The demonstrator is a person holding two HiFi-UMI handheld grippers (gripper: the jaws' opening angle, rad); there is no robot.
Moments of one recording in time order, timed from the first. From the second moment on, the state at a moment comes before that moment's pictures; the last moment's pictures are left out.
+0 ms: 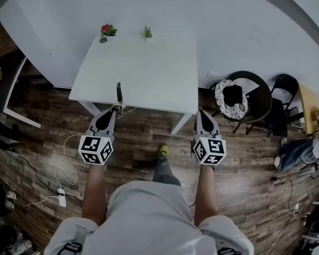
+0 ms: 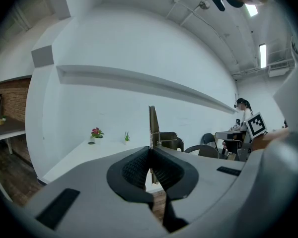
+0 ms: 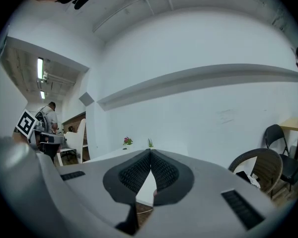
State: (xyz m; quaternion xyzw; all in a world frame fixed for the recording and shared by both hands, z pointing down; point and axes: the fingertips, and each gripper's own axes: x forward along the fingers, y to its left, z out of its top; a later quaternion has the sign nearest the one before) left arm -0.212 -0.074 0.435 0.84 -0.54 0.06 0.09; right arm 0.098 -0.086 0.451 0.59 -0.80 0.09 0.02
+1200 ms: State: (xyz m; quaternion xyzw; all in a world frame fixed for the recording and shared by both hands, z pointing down) left arm -0.090 -0.313 0.456 0.81 -0.54 0.23 0.00; right arm 0.186 -0.344 0.473 0.54 -0.83 0.13 0.03
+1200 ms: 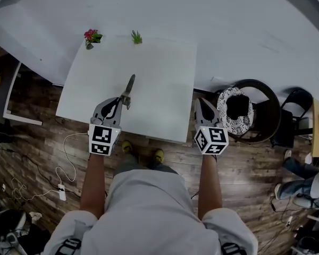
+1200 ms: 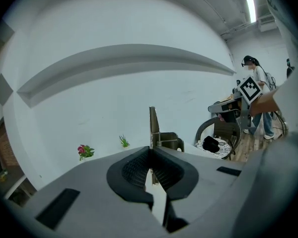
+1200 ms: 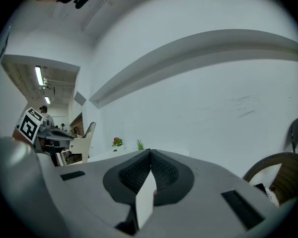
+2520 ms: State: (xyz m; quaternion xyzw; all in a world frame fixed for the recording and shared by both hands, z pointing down) left arm -0.110 -0.420 0.530 0.79 -0.39 0.45 -0.16; right arm 0.132 -0.412 0.494 0.56 -0.81 0.15 0.04
